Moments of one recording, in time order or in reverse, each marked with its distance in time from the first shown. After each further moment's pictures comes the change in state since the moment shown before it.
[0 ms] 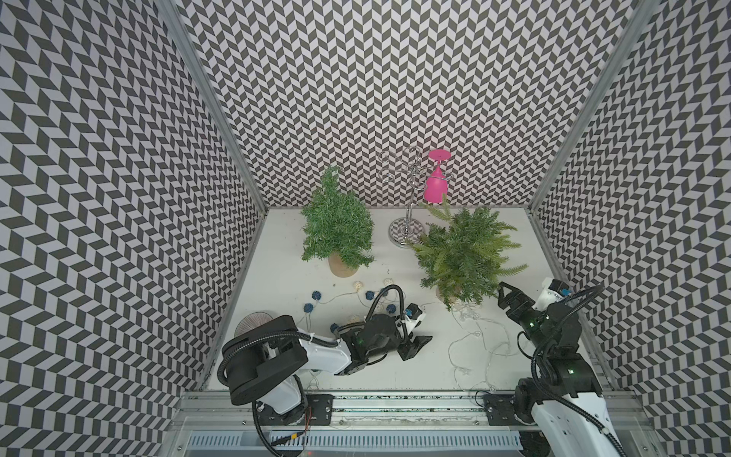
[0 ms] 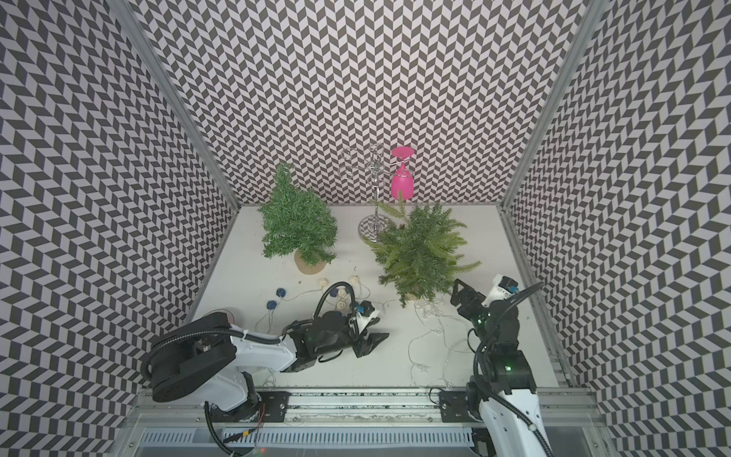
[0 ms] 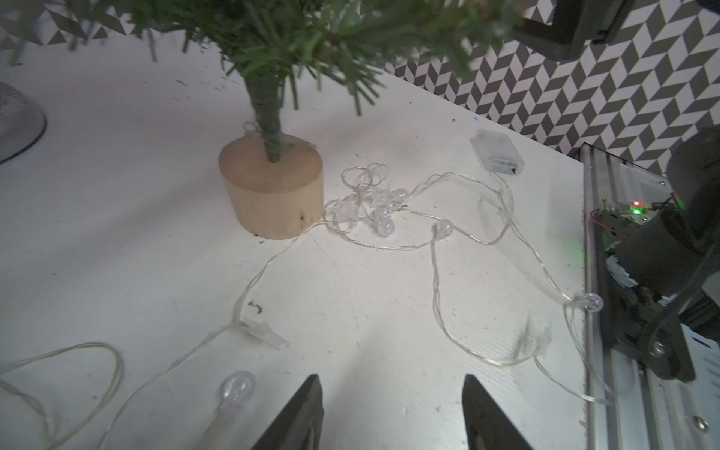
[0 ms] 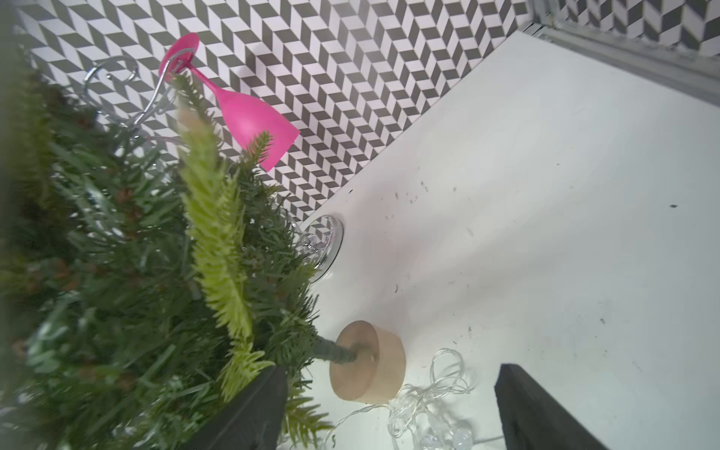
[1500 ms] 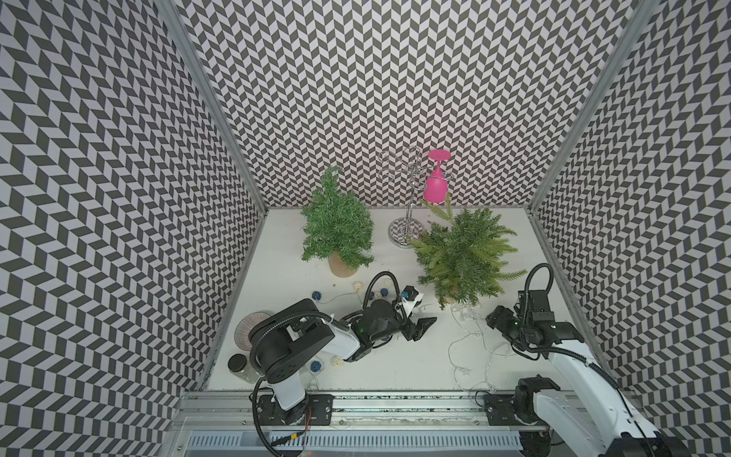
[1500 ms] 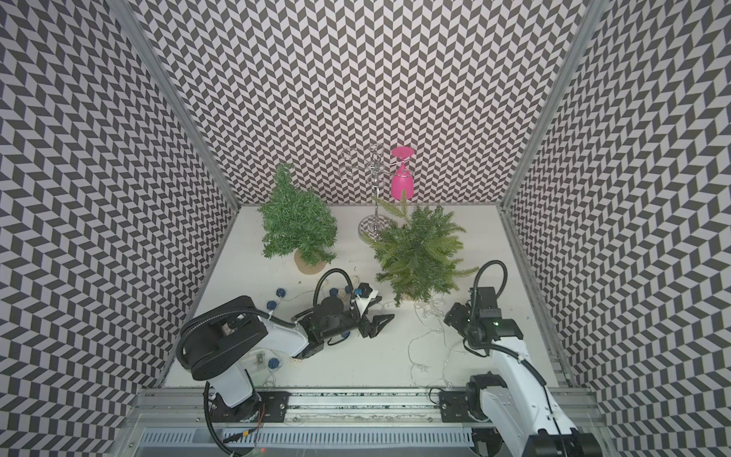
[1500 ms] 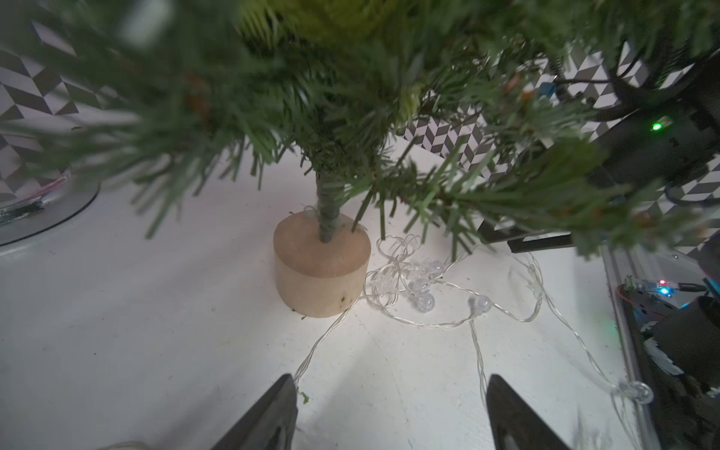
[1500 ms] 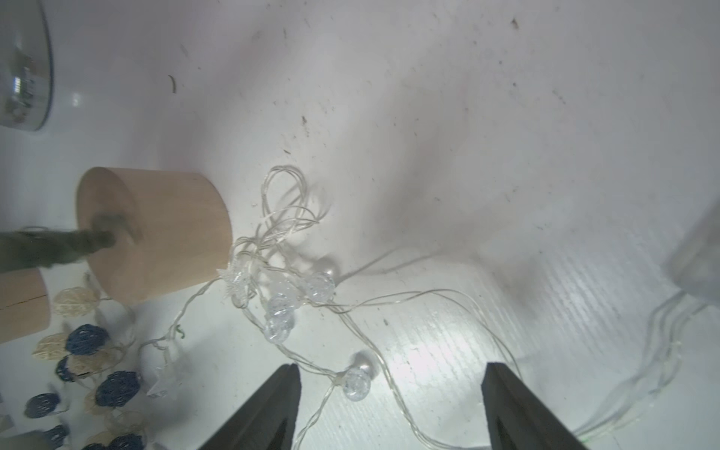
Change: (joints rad) left arm 0.103 0.146 0.058 0.255 0.116 -0.025; right arm 0.007 0.484 0.125 -0.406 -0.017 -0.019
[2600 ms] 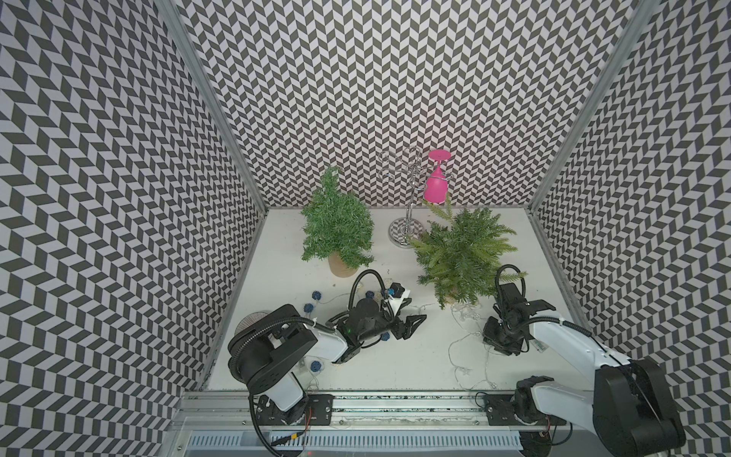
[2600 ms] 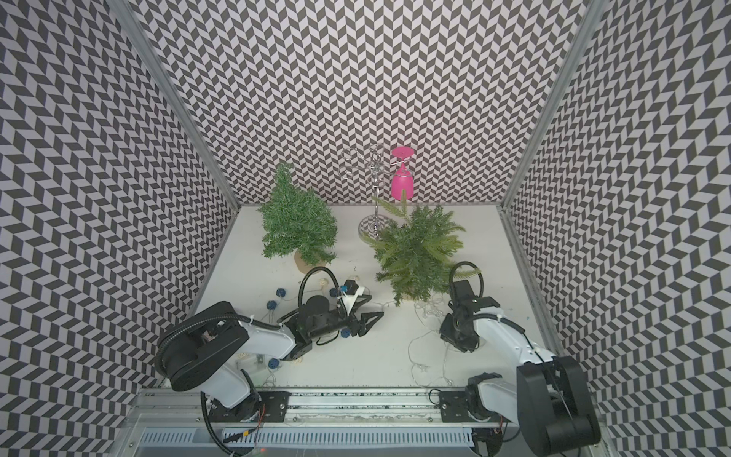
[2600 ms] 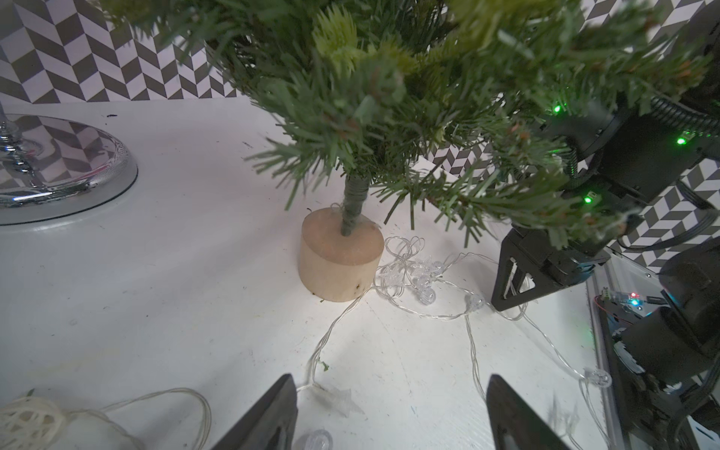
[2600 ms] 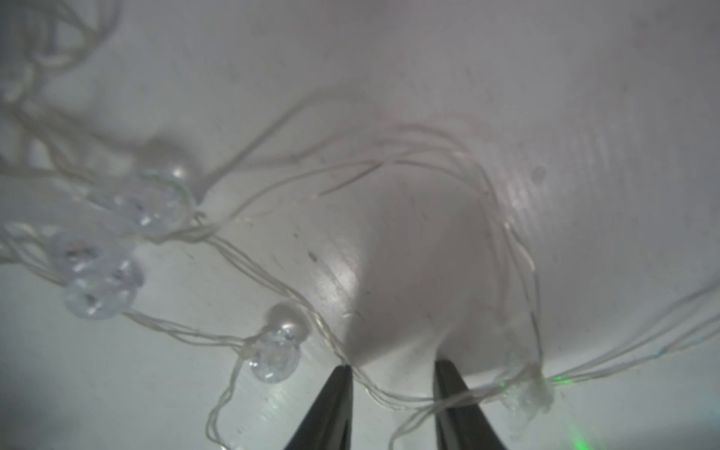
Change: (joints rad) left arm 0.073 -0.093 -0.081 -0.011 0.056 -0.060; right arm 0.157 0.314 0.079 -0.122 0.013 0.042
